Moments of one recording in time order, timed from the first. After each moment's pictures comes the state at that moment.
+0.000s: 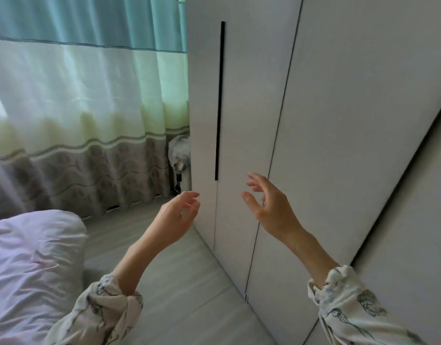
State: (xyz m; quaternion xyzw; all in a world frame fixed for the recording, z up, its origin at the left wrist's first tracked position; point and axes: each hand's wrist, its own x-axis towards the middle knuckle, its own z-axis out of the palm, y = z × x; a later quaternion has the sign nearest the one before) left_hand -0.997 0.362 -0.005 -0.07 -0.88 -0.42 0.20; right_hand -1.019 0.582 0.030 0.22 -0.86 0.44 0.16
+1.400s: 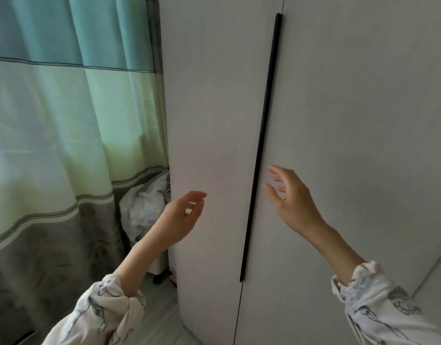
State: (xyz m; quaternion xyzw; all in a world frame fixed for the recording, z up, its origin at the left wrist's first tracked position) left_hand -1.613 0.117 0.055 -0.26 -0.85 -0.44 0.12; right_hand -1.551 0.347 0.095 0.06 -0.88 0.35 0.32
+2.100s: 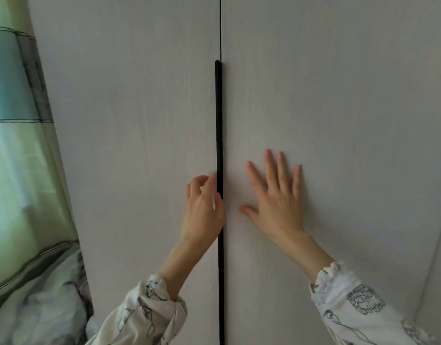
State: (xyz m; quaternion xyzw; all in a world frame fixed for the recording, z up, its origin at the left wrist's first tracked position) left_hand -1.754 0.281 0.140 -0.42 -0.72 -0.48 0.28; right_hand -1.659 0.405 0.151 -0.19 -0.86 -0.18 0.43
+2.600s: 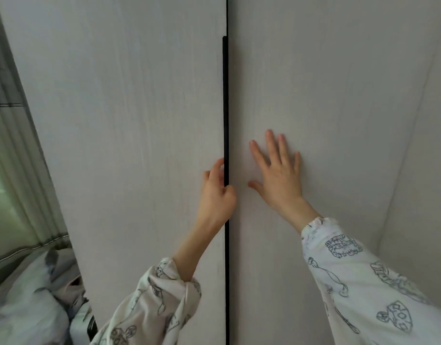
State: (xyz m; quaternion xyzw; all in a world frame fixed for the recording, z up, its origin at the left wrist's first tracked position) left_hand -1.740 0.243 0.146 -0.47 -0.64 -0.61 -0.01; right_hand -1.661 0.375 0.156 -0.31 -0.87 -0.17 0.35
